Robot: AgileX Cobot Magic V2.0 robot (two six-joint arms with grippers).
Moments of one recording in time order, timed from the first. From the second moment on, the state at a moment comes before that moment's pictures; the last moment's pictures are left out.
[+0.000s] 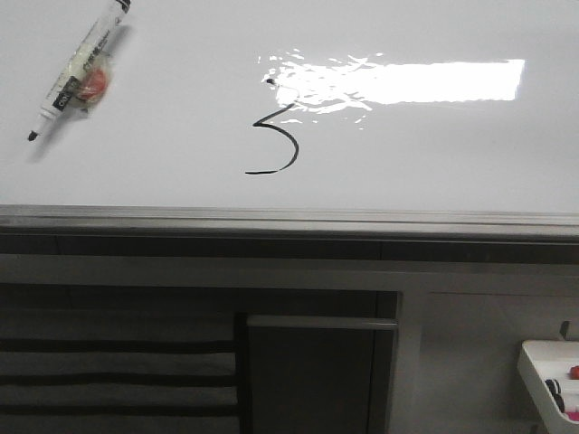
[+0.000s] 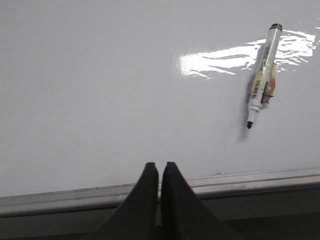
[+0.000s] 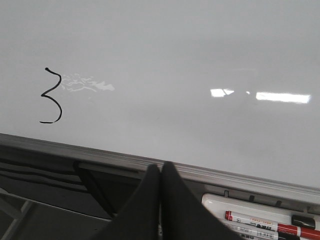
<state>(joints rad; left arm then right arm) -0.06 -0.01 0.01 -0.08 0.05 0.16 0.21 0.47 -0.64 0.11 0.63 0.02</state>
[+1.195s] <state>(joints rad) -0.06 -0.01 0.01 -0.08 0.05 0.16 0.03 0.00 0.02 0.11 0.10 0.03</state>
